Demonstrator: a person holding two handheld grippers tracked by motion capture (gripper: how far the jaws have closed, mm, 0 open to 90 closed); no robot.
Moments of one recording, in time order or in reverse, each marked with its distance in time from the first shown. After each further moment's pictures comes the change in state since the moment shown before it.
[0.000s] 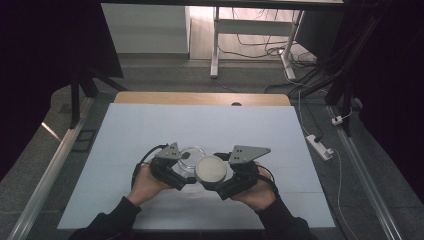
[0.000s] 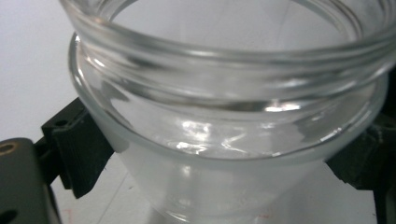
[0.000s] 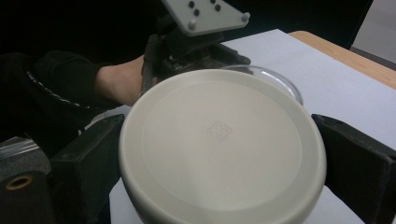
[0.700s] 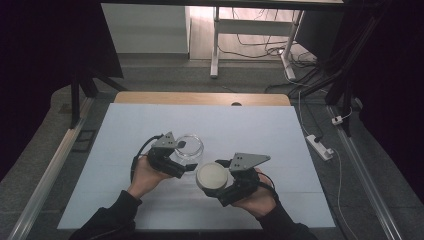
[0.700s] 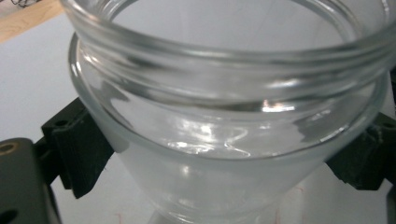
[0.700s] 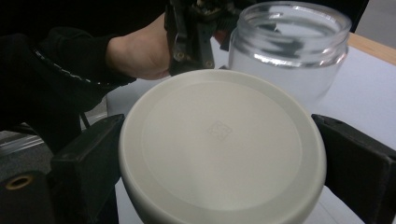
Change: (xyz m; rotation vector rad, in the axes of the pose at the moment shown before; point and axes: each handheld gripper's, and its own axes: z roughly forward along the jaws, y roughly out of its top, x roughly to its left) left arm 0.020 0.012 -0.008 -0.048 0.093 -0.043; right arm 0.005 -0.020 0.003 0.024 -0.005 0.028
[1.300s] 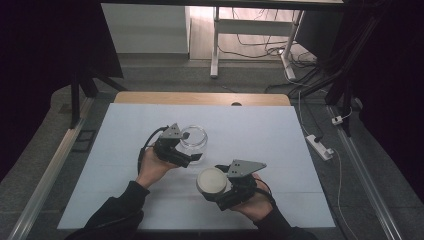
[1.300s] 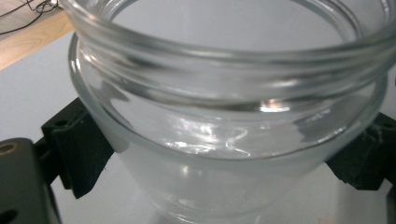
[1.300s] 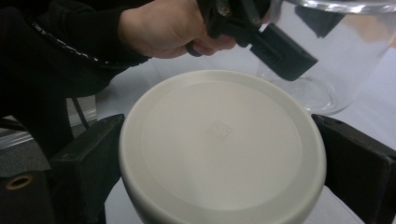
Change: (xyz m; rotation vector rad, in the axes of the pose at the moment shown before) left arm 0.019 0.013 0.021 -0.008 0.039 -0.001; right arm -0.001 -0.025 0.014 0.012 -0.030 -0.010
